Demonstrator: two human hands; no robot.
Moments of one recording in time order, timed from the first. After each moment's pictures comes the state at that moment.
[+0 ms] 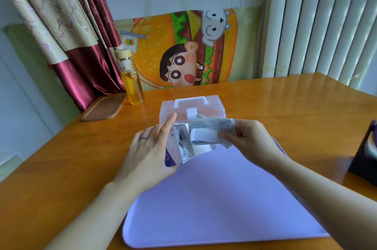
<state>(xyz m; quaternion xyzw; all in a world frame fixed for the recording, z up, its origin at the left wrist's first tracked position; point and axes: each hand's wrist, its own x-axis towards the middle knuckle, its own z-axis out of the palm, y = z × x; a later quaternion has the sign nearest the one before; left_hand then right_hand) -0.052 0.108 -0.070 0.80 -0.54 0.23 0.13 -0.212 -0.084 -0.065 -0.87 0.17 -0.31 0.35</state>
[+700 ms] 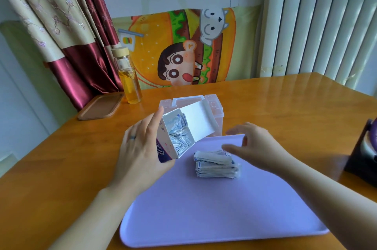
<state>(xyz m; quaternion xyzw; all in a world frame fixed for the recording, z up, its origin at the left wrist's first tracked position) -0.053 0.111 -0.071 0.77 -0.52 0.30 0.24 -0.227 -0.086 -0.065 -0.91 0.27 -0.20 0.25</state>
